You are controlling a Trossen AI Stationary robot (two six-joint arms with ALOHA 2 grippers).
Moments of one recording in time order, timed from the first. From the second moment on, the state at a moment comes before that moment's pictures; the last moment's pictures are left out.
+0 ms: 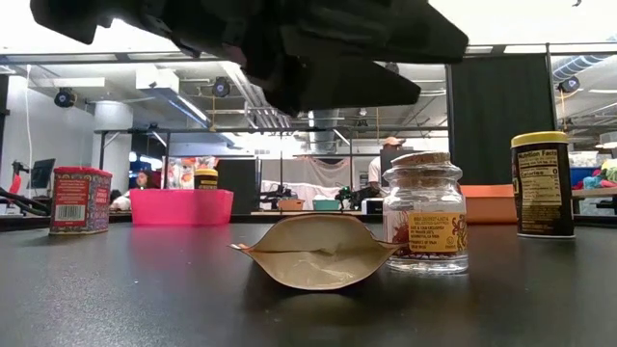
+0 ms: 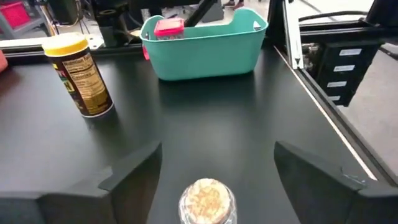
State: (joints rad) left arm -0.52 2.04 1.13 0.55 -0.49 -0.14; right arm 0.82 1.42 0.94 -0.20 0.86 0.08
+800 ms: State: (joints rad) left arm -0.47 2.14 1.13 0.56 -0.40 -0.24; right arm 0.82 1.42 0.94 -0.18 0.86 0.08
